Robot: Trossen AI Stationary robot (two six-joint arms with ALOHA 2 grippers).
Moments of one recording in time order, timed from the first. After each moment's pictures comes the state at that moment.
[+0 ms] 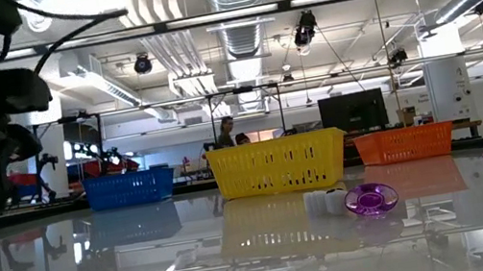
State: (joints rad) left arm -0.35 1.01 0.46 -0.59 -0.06 -0.54; right arm 0.21 2.02 2.33 -1.53 0.21 0.90
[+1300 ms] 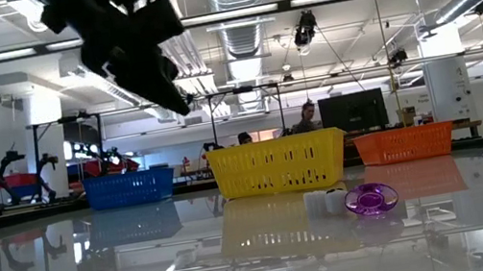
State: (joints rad) left arm 0.07 1.45 0.95 -0.38 0.02 0.12; right arm 0.21 1.86 2.33 -1.57 0.34 0.89
